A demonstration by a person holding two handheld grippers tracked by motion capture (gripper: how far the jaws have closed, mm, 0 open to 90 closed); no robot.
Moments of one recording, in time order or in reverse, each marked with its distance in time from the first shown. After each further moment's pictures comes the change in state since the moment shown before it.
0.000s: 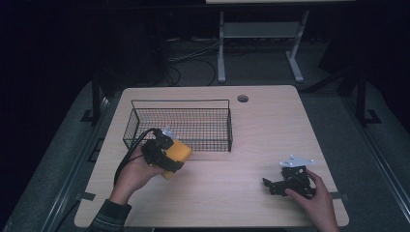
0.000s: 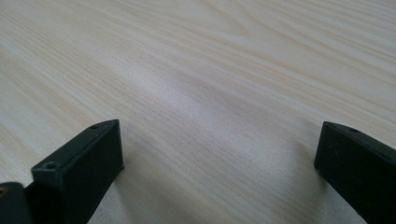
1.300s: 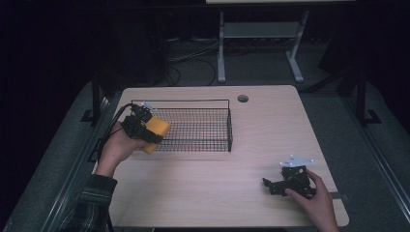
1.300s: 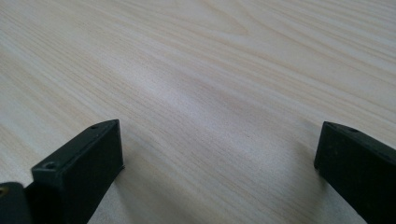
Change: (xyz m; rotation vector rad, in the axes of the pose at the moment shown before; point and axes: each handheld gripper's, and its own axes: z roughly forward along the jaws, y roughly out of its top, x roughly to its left) left arm 0.086 0.014 -0.022 0.017 0.116 -0.146; right arm 0.000 0.000 0.000 0.000 -0.002 -0.002
